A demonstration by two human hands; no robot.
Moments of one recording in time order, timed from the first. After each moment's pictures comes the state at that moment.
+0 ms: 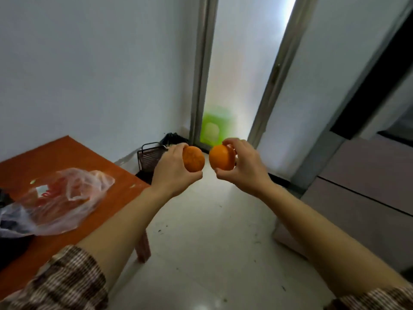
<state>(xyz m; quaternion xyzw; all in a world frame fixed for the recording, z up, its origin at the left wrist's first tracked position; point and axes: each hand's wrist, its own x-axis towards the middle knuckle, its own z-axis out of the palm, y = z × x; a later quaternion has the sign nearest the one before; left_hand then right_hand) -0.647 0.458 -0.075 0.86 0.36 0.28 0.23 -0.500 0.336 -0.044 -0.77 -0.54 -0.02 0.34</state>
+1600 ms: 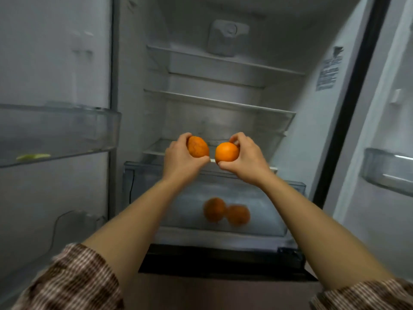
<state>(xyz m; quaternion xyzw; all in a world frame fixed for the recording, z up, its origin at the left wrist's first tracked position) 0.236 0.092 0.151 0.81 0.08 0.40 0.42 0.297 -0.070 0.178 -0.85 -0.31 -0.27 0.31</state>
